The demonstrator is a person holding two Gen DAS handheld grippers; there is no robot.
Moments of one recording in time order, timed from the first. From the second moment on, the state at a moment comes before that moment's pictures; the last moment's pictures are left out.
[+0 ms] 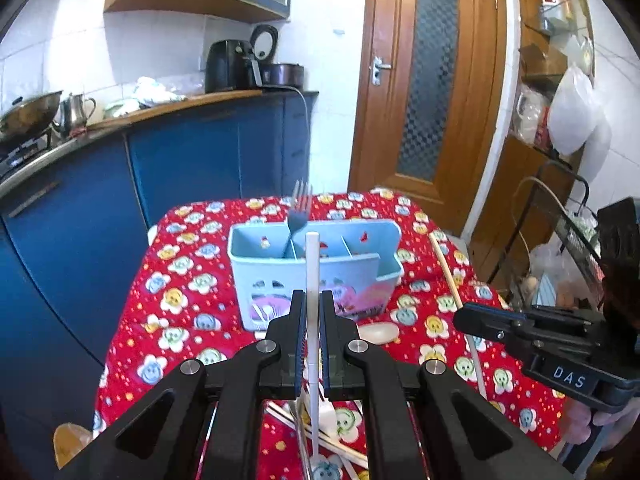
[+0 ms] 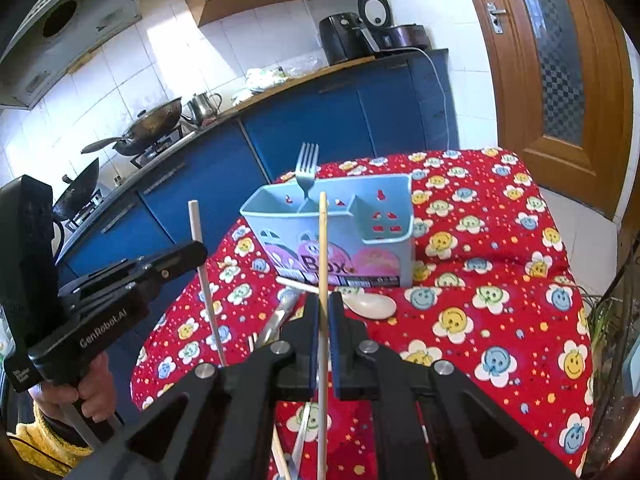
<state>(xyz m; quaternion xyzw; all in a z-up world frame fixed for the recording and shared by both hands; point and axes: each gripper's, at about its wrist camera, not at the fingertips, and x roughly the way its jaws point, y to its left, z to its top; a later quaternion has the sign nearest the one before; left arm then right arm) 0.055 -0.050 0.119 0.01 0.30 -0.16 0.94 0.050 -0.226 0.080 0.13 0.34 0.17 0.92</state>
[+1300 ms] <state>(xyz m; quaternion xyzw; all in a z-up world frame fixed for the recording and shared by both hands) 0.206 -0.036 0.127 -0.03 0.17 -0.12 0.98 0.154 -0.240 0.121 0.13 0.18 0.14 0.97</state>
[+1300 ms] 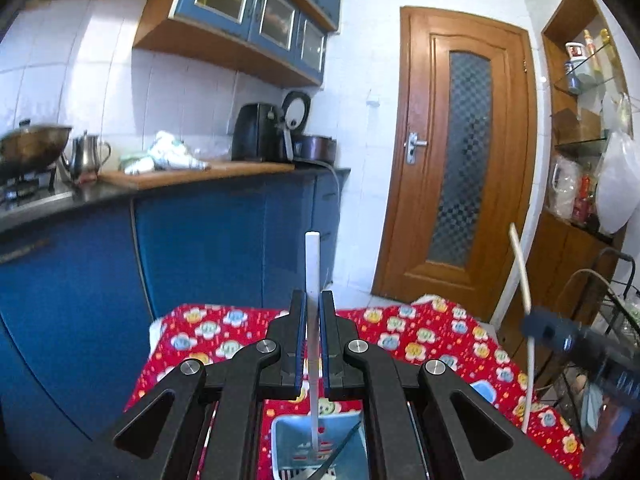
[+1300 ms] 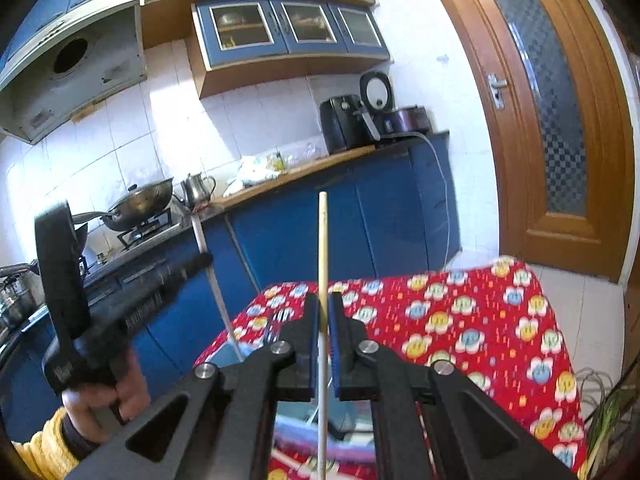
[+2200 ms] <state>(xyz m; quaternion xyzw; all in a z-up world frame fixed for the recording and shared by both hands) 0.209 -0.043 0.078 -0.01 0.17 -0.12 0.98 0.193 -0.227 0.064 0.08 0.13 0.13 0.98</state>
